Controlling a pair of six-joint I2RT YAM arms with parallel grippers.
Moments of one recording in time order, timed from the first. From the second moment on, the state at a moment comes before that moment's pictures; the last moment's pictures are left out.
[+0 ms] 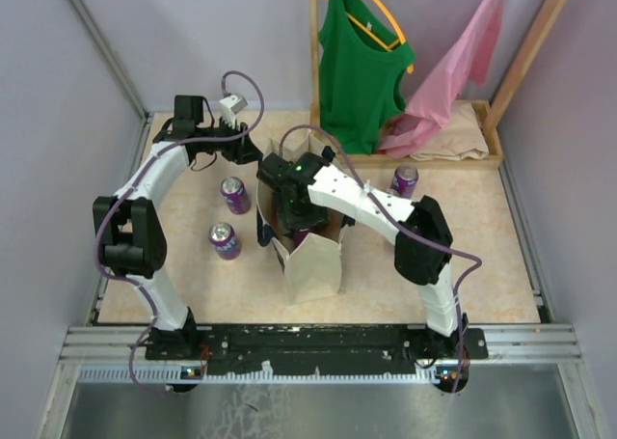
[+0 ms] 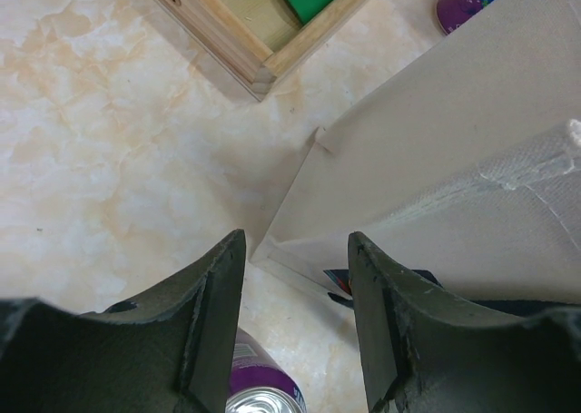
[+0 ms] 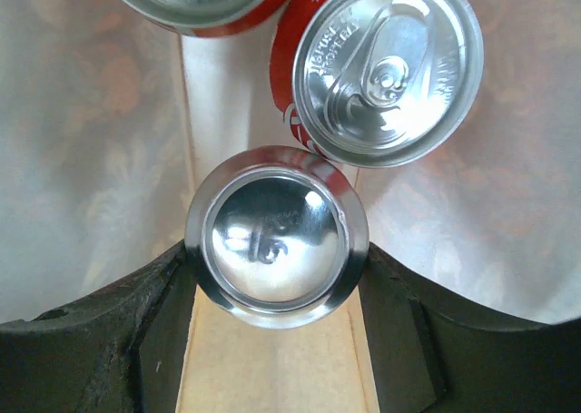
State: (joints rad) left arm -0.11 1.81 1.49 -0.39 0.81 0.24; right arm 0.95 2.02 1.86 -1.22 0.18 0.67
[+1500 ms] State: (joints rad) left arm -0.11 1.92 1.67 -0.39 0.82 0.22; right arm 0.77 1.81 2.27 -1.30 0.34 0.63
